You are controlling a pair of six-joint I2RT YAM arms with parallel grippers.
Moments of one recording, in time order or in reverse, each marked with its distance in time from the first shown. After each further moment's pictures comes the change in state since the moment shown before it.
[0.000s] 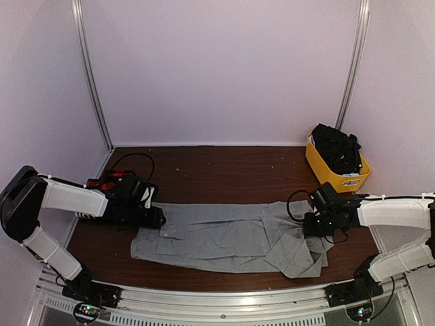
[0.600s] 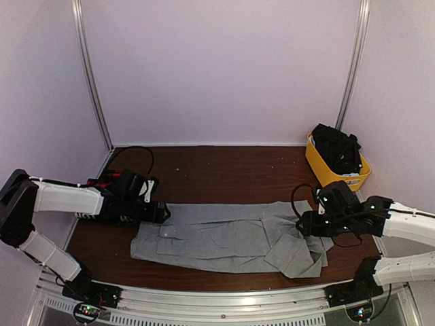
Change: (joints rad) left arm 0.000 -0.055 0.016 -0.005 0.031 0.028; right arm 0.169 -0.319 0.044 -0.186 -0.002 0.060
